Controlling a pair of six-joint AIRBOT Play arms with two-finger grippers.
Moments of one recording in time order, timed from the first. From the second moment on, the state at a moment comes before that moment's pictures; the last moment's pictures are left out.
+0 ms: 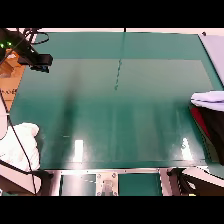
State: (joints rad) left arm 0.00 -1.73 2.06 1.46 -1.67 -1.47; right arm -1.15 -1.21 1.59 -1.14 1.60 1.62
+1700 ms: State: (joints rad) left arm -0.13 -1.07 1.08 1.34 -1.41 -1.55; right arm -0.07 -0.91 0.90 -1.32 1.24 1.84
